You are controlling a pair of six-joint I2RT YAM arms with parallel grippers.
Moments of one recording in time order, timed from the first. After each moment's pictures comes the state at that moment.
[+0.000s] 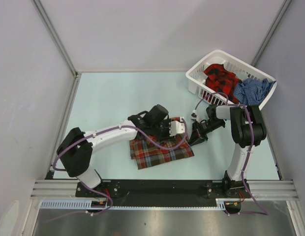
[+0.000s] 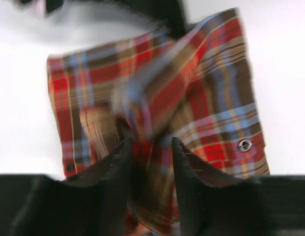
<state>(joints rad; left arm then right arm) -0.93 1.61 1.13 -0.36 0.30 0.62 0.12 1.96 1.05 -0.84 -0.94 -0.11</state>
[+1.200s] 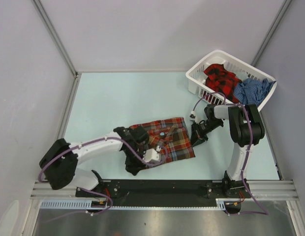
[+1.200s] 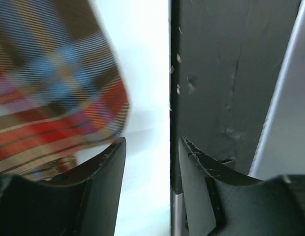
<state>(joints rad) -0.84 1.41 0.84 -0.94 0.50 0.68 0.15 1.98 1.07 -0.85 -0.84 -0.14</state>
